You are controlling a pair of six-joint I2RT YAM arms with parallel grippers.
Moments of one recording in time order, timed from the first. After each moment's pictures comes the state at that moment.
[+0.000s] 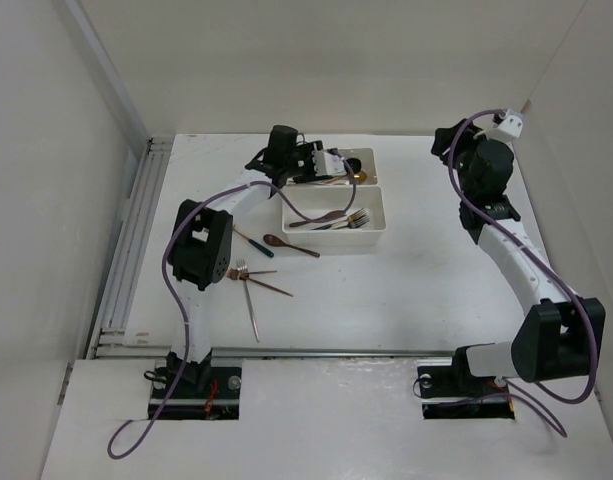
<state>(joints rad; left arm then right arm) -0.43 2.12 1.70 -0.10 0.37 1.04 0.11 1.34 1.07 0.30 0.18 0.44</state>
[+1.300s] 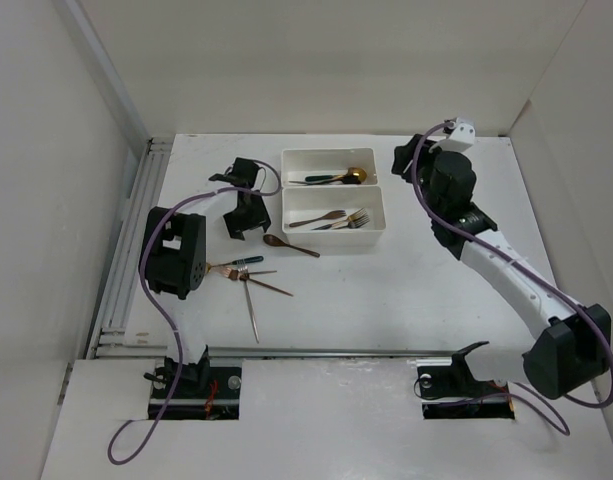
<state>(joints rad) -0.26 1.96 1.40 -0.68 -0.08 -0.59 0.40 1.29 1.08 0.16 0.36 0.35</state>
